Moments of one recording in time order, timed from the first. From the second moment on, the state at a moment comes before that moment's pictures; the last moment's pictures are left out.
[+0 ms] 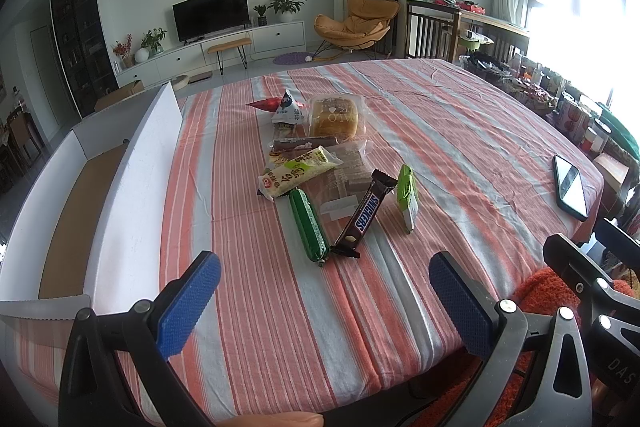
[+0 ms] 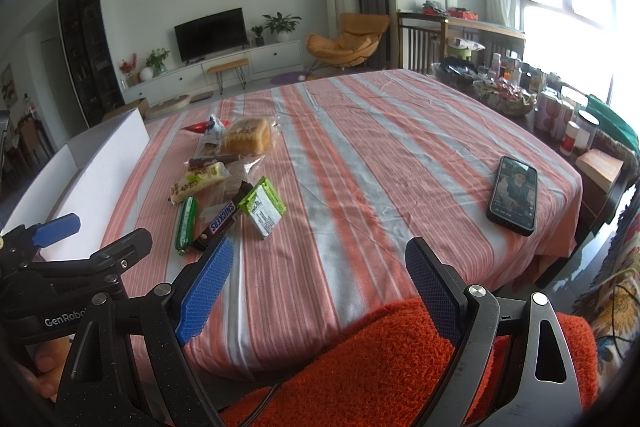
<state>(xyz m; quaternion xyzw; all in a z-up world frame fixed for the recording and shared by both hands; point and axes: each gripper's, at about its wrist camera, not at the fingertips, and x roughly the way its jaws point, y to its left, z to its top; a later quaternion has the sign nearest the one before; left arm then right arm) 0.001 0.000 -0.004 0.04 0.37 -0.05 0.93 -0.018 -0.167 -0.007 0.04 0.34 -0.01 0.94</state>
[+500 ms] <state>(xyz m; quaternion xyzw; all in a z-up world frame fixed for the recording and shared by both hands) 0.003 -0.003 -0.007 0.04 0.38 -0.06 0.92 -0.017 -0.165 -0.011 0.04 0.34 -0.01 0.94</state>
